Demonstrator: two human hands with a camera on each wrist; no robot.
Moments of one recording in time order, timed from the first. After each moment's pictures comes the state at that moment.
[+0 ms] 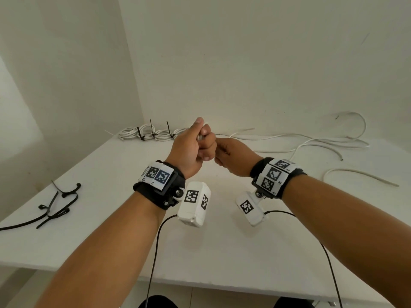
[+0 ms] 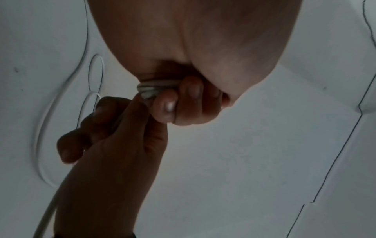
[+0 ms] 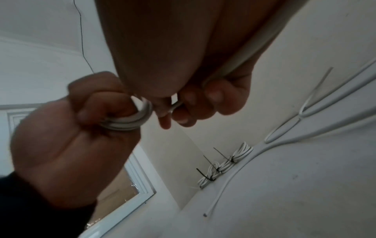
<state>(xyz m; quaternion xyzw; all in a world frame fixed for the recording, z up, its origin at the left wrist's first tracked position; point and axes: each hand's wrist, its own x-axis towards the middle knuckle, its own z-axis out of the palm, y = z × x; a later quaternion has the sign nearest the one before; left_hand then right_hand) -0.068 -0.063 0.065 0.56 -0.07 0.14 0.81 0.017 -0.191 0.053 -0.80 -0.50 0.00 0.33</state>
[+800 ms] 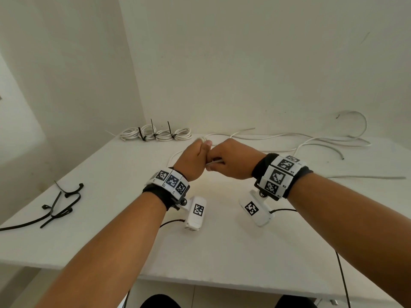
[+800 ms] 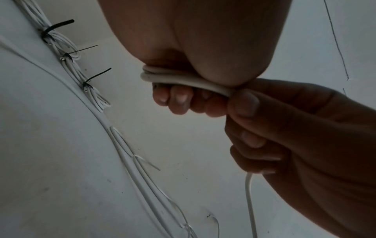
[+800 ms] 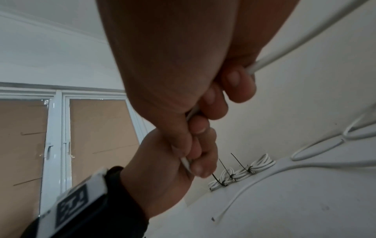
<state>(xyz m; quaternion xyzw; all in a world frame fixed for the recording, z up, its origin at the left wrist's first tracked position) -0.051 -0.045 0.026 0.88 0.05 0.23 0.41 0.007 -0.193 0.063 -0.81 -0.56 -0.03 0.15</state>
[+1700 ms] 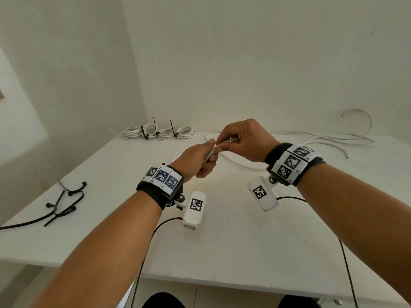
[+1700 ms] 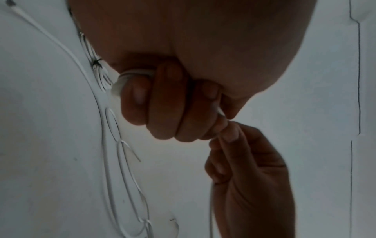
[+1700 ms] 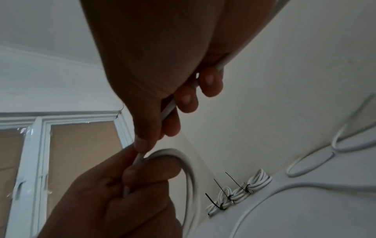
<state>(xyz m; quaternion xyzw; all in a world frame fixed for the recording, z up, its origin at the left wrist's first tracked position) -0.069 -0.048 0.041 0.77 0.04 0.04 0.64 0.036 -0.203 0.074 -0.74 -0.55 -0.11 0.37</state>
